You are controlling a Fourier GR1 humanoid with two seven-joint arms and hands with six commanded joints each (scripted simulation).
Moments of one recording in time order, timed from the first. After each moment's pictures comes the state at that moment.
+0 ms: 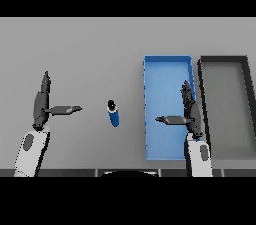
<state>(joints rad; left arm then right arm) -0.11 0.43 -0.16 -1.48 0.24 0.26 0.01 0.00 0.00 0.00 -1.57 0.00 0.00 0.00</state>
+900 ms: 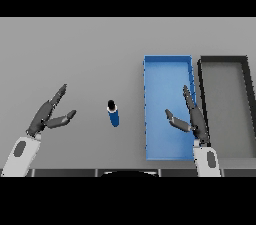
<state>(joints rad) -0.03 0.62 -0.27 -1.54 0.24 -0.11 -0.17 0.09 -0.14 0.08 -1.69 0.12 0.07 -0.06</state>
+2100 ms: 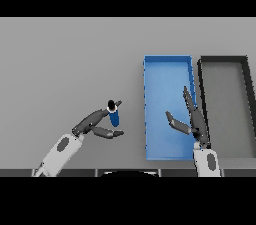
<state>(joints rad) -0.20 0.33 -0.56 -1.43 0.08 -0.21 -0.02 0.11 -0.13 0.08 -1.71 0.11 0.08 -0.10</state>
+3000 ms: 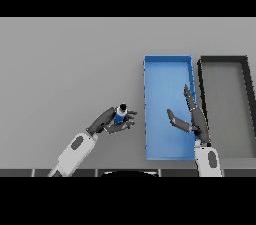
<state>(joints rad) -0.22 0.16 -0.55 -1.33 0.10 -0.13 -0.18 0.09 -0.14 0.07 -1.68 0.11 0.09 -0.10</state>
